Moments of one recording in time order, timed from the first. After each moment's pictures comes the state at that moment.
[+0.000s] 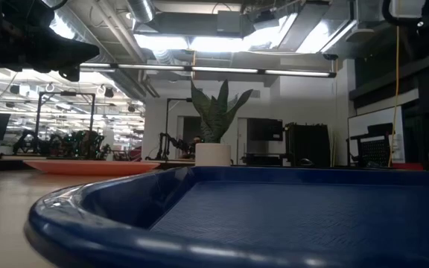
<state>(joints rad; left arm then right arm) -0.01 0.01 0.01 0.12 -0.06 0.02 0.65 1.32 0.89 -1.14 0.05 1.36</state>
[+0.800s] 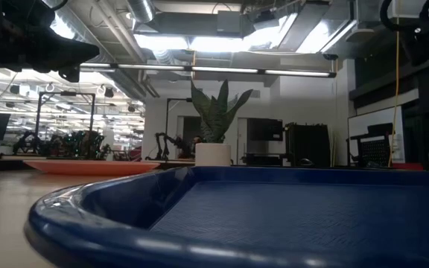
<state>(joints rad) -0.01 0.01 0.01 0.12 -0.06 0.00 0.65 1.35 0.89 -1.11 0.05 1.39</state>
